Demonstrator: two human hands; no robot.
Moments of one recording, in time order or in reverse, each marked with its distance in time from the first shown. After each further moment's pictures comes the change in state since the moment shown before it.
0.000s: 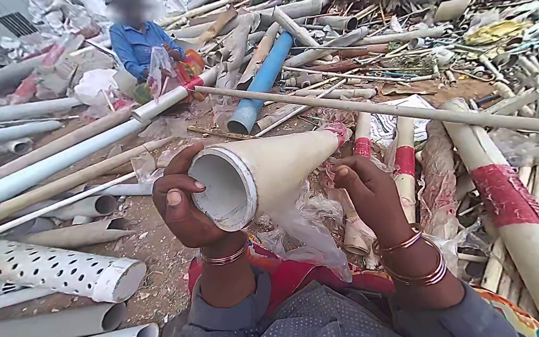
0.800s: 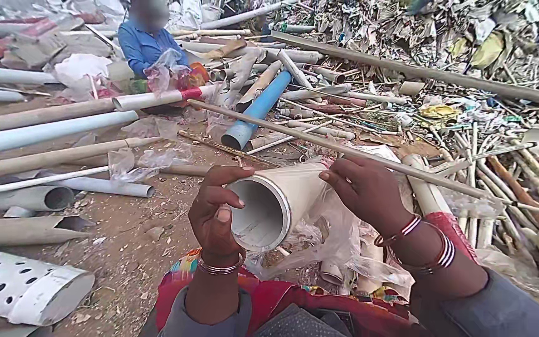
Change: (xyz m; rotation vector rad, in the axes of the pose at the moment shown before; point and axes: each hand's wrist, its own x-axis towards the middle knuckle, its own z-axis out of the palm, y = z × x) left_hand -0.010 -0.004 -0.013 -0.073 -0.163 -0.056; right_hand 0.061 -0.042 -0.017 -0.537 -0.039 -0.642
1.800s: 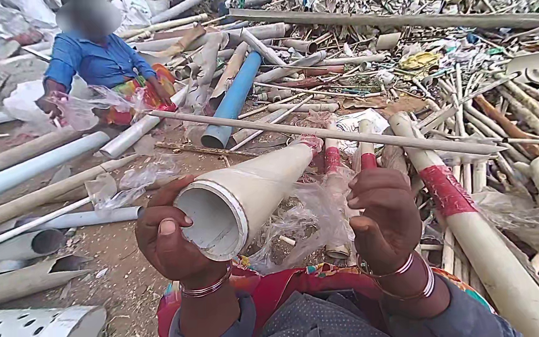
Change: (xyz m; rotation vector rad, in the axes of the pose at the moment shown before) left_hand 0.003 -0.006 0.003 0.092 0.122 -0.040; right_hand -0.068 -0.024 0.007 0.428 0.512 0.018
